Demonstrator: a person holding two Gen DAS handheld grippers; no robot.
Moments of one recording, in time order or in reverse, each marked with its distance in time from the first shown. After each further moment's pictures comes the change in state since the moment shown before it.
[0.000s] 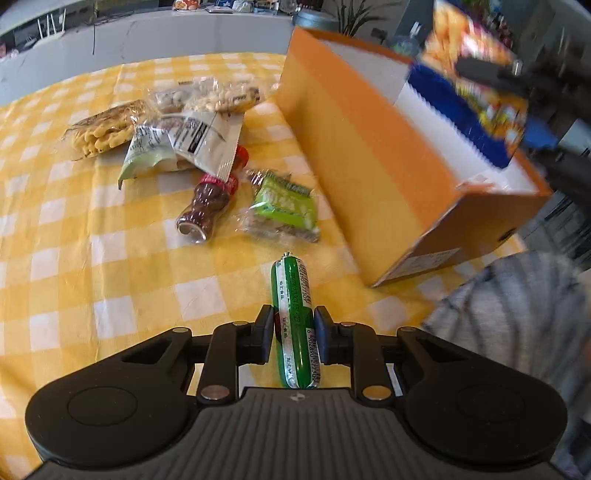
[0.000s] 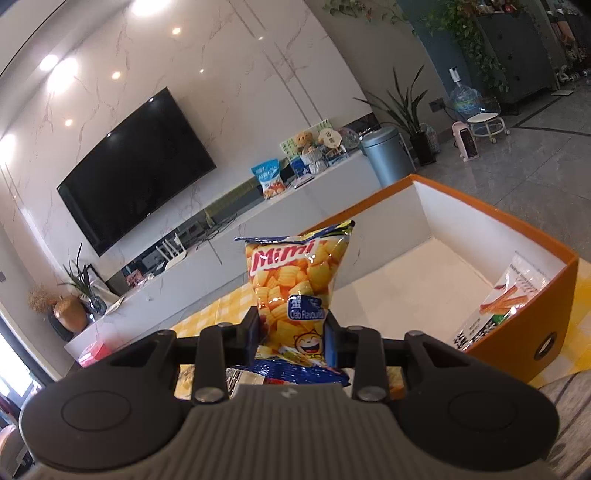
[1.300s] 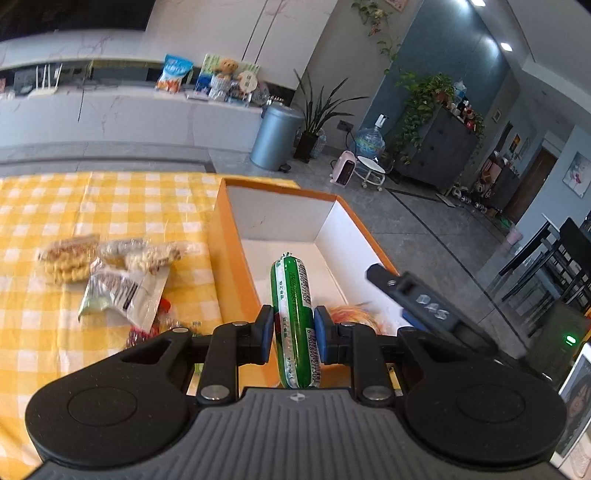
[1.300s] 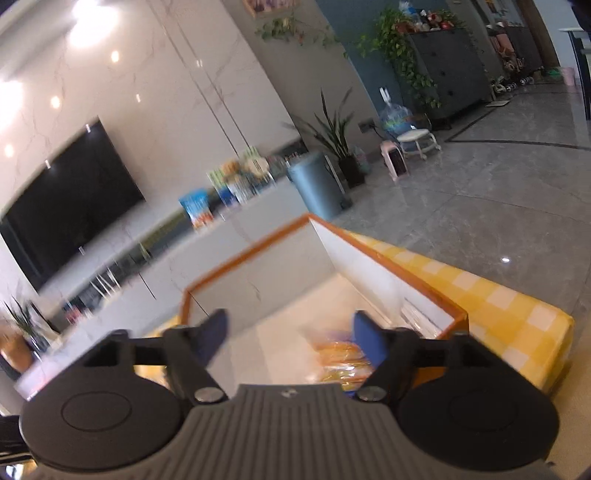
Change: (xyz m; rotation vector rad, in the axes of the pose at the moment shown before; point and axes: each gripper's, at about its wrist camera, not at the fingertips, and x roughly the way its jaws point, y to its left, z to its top) left arm -0.068 -0.073 0.069 -0.012 -0.298 -0.091; right arm -0.006 -0.057 0.021 0.065 -0.111 -0.194
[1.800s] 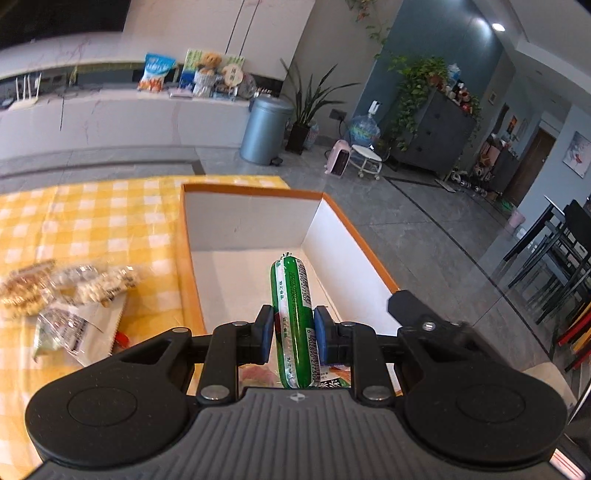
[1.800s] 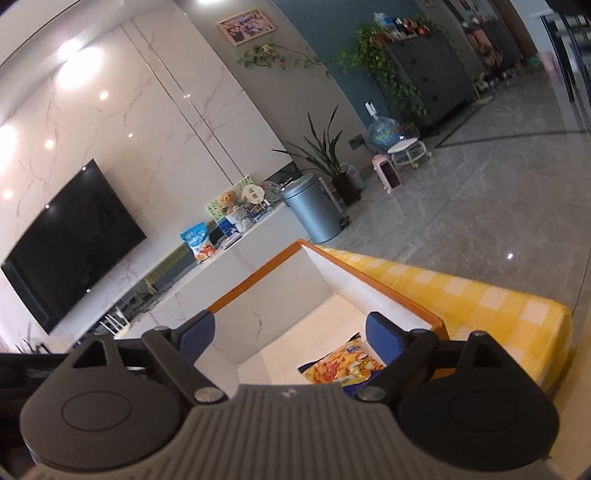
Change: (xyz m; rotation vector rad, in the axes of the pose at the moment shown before) left arm 0.069 -0.026 0.018 0.030 0.047 -0.002; right arm -0.010 -0.009 0.002 0.098 -0.055 0.006
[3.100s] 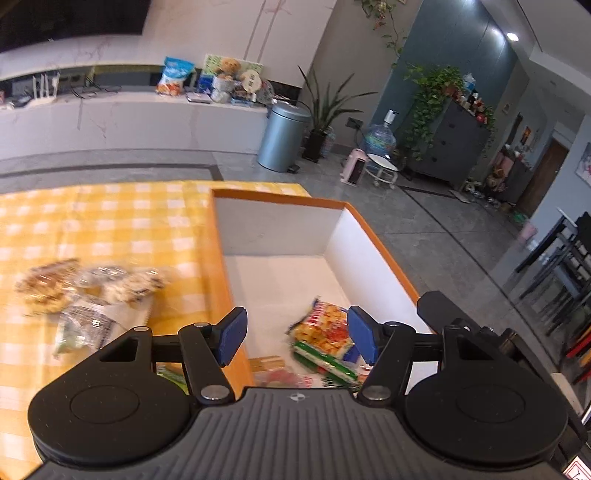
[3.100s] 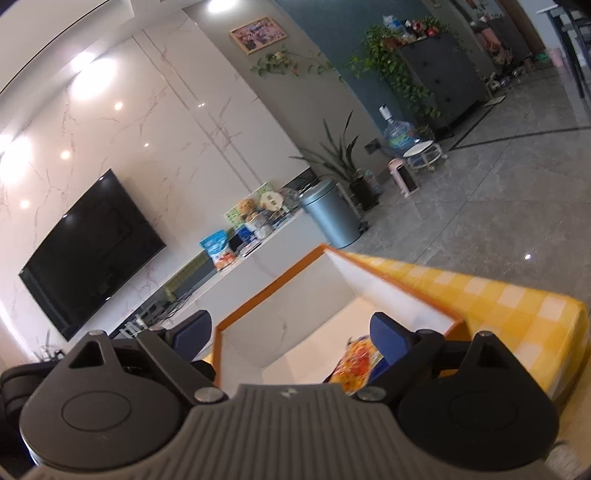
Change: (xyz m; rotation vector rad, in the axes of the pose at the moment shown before) left arm -0.027 0.017 0.004 -0.018 -0.034 0.062; right arm -0.008 0.009 -0.004 0.011 -0.016 0.066
